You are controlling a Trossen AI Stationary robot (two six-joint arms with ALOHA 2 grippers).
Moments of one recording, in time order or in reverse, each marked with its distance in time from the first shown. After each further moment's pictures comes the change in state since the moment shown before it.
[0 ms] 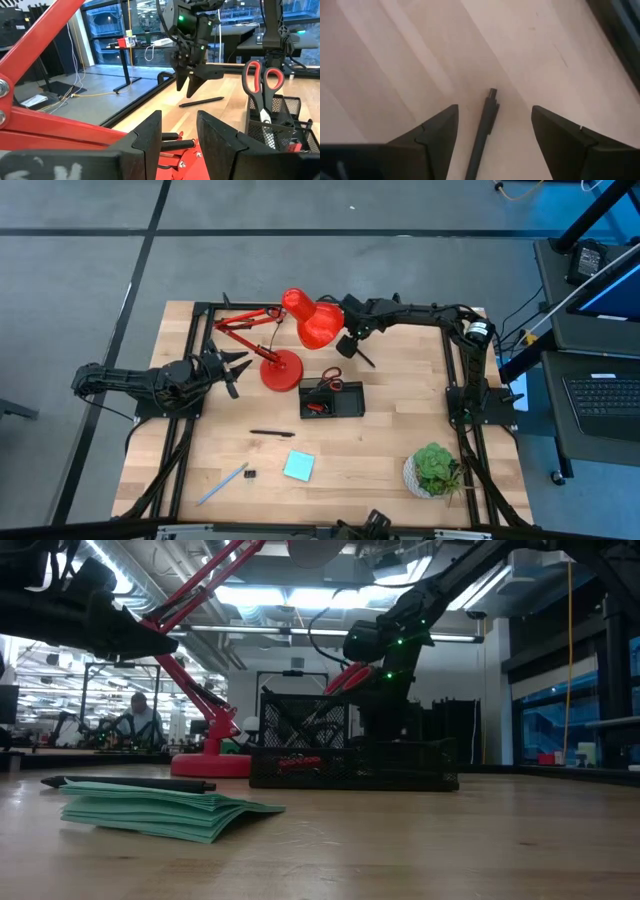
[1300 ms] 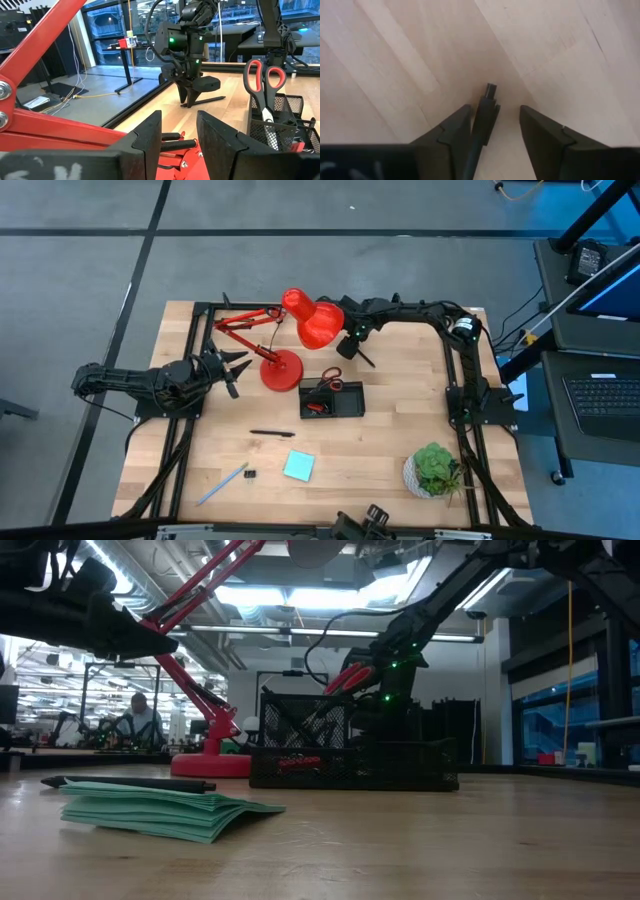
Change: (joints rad) left arm 0.000 0.000 0.000 0.000 -0.004 0.015; right arm -0.045 0.141 0.037 -0.020 -0.062 -0.031
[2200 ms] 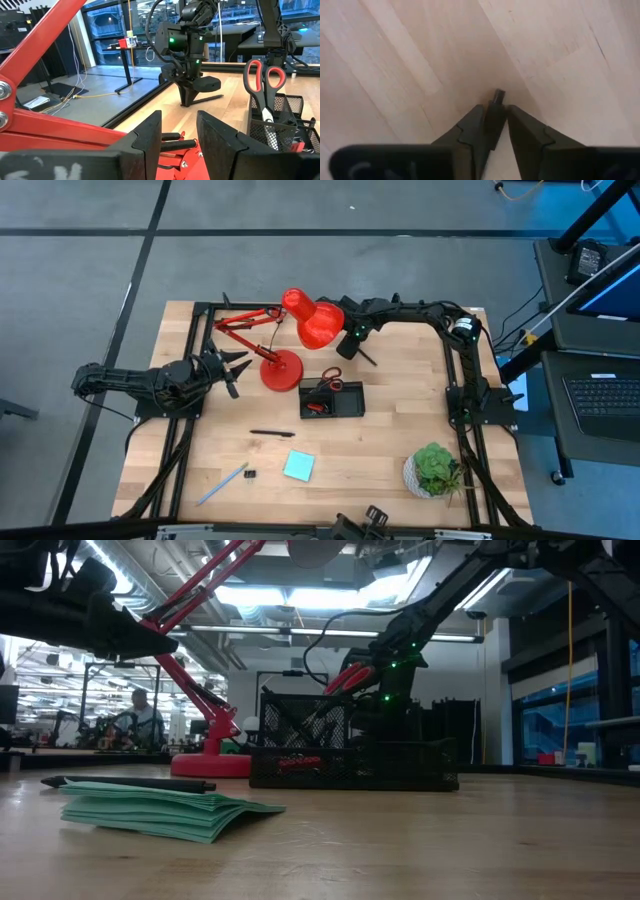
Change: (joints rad) left arm 0.000 0.000 0.000 0.000 0.000 0.000; right arm 0.003 0.002 -0.002 -0.006 0.000 -0.024
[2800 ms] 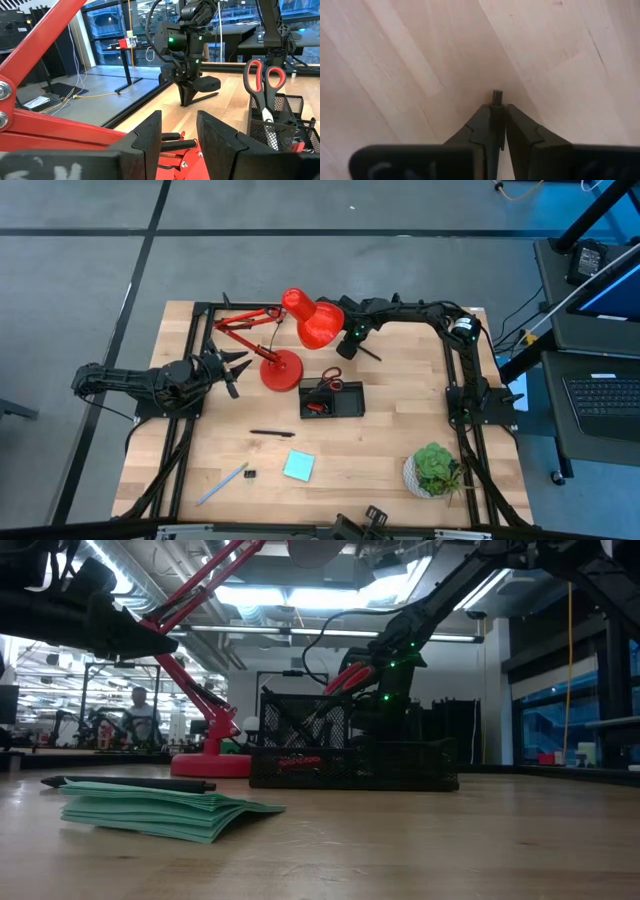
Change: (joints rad) left arm 0.000 0.000 0.000 0.000 0.000 0.000; right arm 0.000 0.028 0.005 0.001 0.003 -0.023
